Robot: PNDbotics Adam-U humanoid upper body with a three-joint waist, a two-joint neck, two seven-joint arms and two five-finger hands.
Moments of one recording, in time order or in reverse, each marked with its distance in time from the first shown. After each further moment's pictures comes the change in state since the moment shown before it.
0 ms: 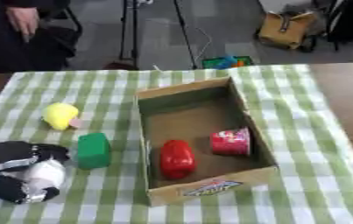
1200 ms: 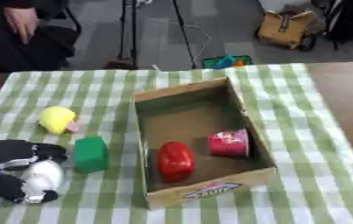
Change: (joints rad) left arm -0.017 -0.001 -0.005 0.022 -0.087 -0.027 -0.026; right arm -0.001 0.000 0.000 0.000 -0.004 0.000 0.000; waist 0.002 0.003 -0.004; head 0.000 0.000
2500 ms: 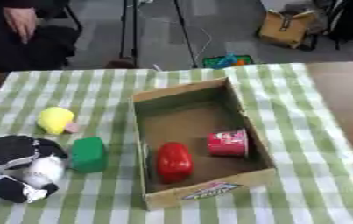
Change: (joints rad) left arm 0.017 -0.008 -0.007 -0.006 -0.045 -0.025 0.221; right arm 0.000 0.000 0.000 0.000 -0.002 0.000 0.000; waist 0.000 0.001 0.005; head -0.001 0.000
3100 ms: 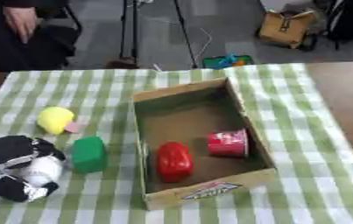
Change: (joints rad) left arm 0.000 0.000 0.001 0.004 0.028 0.039 -0.020; right arm 0.000 0.000 0.000 0.000 0.000 0.000 0.000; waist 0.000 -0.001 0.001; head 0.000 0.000
